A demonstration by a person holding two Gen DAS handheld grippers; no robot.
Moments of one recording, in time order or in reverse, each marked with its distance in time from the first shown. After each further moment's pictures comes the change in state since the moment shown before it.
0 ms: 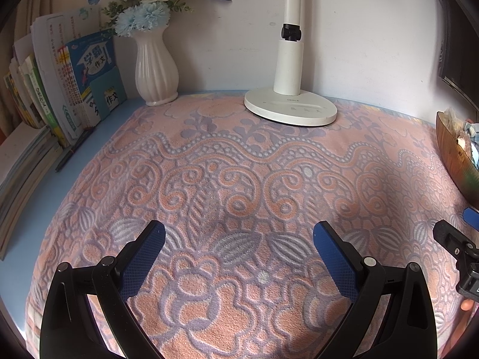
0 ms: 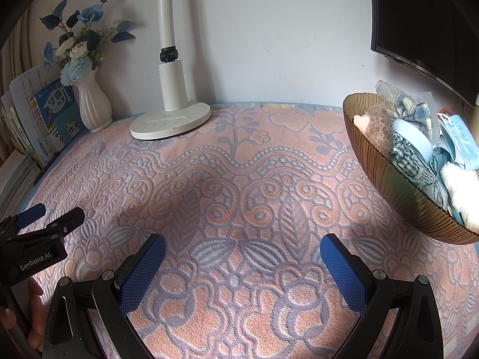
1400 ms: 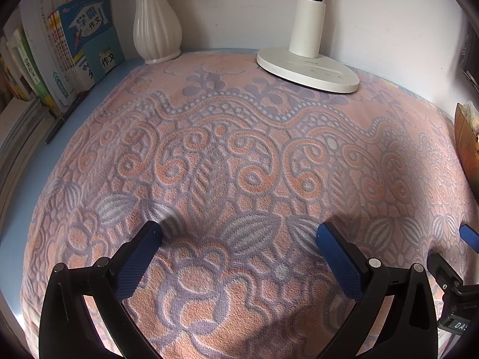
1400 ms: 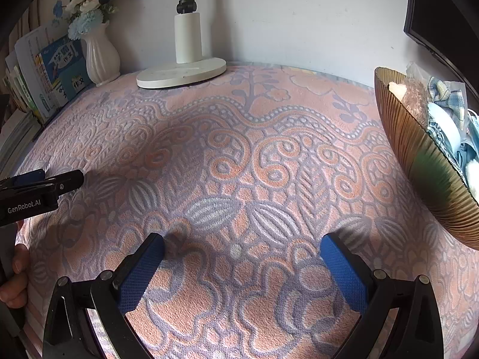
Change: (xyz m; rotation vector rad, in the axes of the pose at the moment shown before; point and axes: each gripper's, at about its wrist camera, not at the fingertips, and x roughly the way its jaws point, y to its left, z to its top) left arm 0.029 0.010 -0.001 -0.035 0.186 0.003; right arm 0.016 -0.006 -0.027 -0.116 0.163 0.030
